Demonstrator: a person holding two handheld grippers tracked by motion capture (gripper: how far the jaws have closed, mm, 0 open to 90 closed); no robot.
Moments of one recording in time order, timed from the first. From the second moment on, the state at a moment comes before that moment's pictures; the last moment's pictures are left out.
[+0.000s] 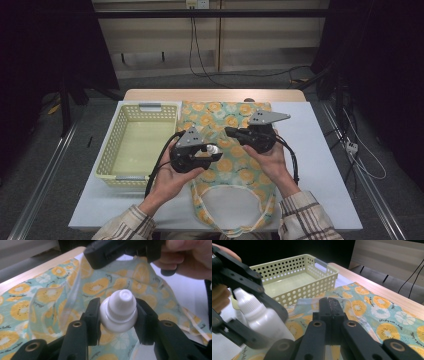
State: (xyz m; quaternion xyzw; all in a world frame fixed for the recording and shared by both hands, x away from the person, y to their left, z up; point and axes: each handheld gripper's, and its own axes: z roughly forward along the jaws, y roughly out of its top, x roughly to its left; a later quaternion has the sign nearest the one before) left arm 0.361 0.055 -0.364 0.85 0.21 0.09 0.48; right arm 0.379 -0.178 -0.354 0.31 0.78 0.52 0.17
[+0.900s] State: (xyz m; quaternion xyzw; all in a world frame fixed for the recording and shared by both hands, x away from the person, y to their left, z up) left arm 0.387 -0.008 -0.422 0.89 0.20 0.07 0.40; right arm 0.381 -0.178 -0.356 0.31 0.78 0.52 0.16
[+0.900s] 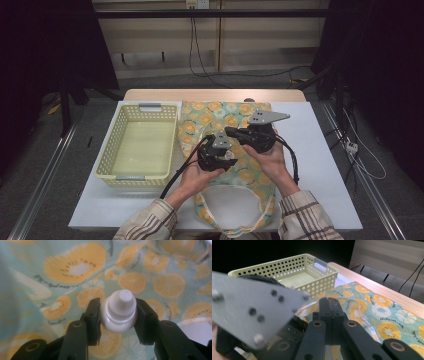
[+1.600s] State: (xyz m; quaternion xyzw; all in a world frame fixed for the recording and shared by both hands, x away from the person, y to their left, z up) left arm 0.397 -0.010 -0.434 0.89 0.23 0.07 0.39; right arm 0.382 -0.183 -0.357 0.32 0.77 0.52 0.17
